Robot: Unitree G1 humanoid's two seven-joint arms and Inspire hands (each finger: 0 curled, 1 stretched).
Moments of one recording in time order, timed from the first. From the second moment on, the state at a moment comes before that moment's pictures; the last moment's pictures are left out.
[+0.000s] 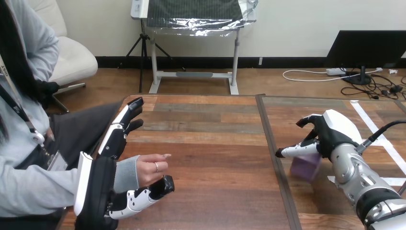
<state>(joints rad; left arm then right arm) 0.04 0.12 0.09 0.62 0.24 -1.27 0.12 -0.79 -0.35 0.24 1.38 -0.51 -0.12 -0.22</state>
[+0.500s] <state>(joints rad) 0.04 0.12 0.09 0.62 0.22 -1.27 0.09 -0.79 -0.35 0.24 1.38 -0.50 -0.12 -0.20</state>
